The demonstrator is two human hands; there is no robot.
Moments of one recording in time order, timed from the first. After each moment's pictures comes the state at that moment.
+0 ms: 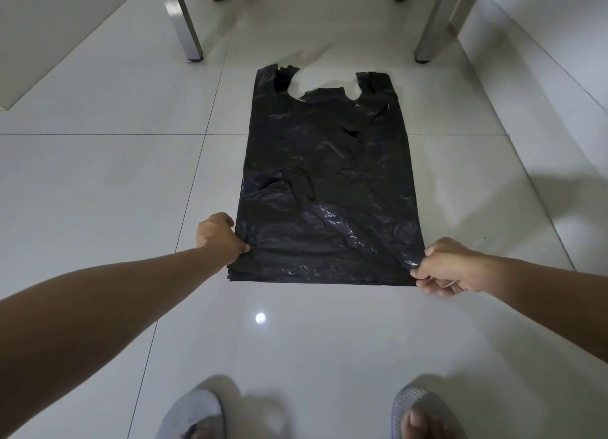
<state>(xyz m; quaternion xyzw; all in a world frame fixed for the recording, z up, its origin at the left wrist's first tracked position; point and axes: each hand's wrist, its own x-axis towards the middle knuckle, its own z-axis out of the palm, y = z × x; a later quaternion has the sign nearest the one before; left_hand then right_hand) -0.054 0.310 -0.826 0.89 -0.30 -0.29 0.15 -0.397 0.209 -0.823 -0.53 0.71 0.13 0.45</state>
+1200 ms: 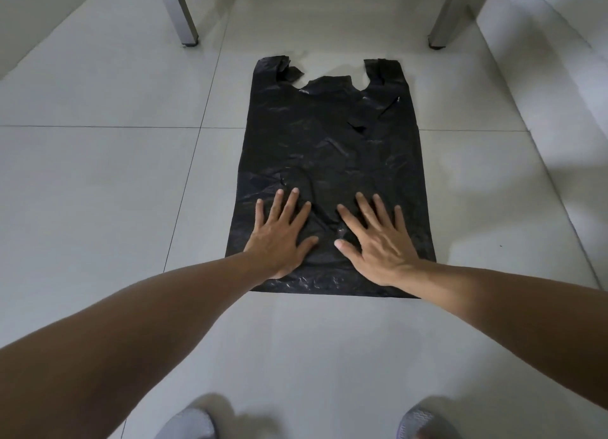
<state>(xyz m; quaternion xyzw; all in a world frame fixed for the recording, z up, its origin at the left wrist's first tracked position) -0.101 0.268 -0.881 0.71 -0.70 -0.10 -0.08 -0.309 0.201 -0.876 -0.89 0.44 0.11 0.09</state>
